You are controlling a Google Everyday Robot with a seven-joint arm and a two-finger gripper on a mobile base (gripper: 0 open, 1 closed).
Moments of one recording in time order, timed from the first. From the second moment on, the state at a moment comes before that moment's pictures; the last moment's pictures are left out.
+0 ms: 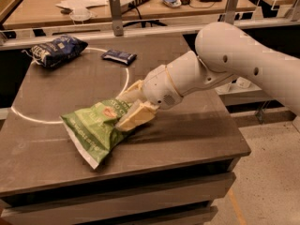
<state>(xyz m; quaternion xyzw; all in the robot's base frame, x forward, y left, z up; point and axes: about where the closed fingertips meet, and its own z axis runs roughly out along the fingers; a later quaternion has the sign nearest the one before) 0.478 0.062 0.860 -0.66 0.59 0.32 0.33</state>
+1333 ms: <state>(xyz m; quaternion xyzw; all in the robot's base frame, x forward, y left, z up) 0.625 0.014 0.964 -0.49 0.67 0.17 0.53</state>
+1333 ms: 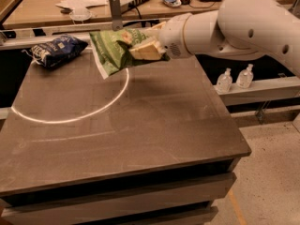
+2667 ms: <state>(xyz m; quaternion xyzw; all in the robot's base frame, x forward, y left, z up) 0.770 0.109 0.936 -0.50 0.69 0.19 0.49</state>
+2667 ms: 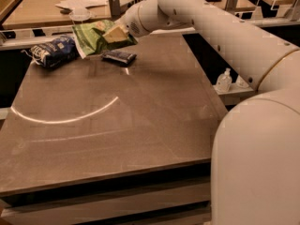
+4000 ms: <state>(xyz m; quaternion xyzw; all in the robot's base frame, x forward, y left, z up) 0.754 0.118 0.914 -0.47 0.71 0.23 0.48</state>
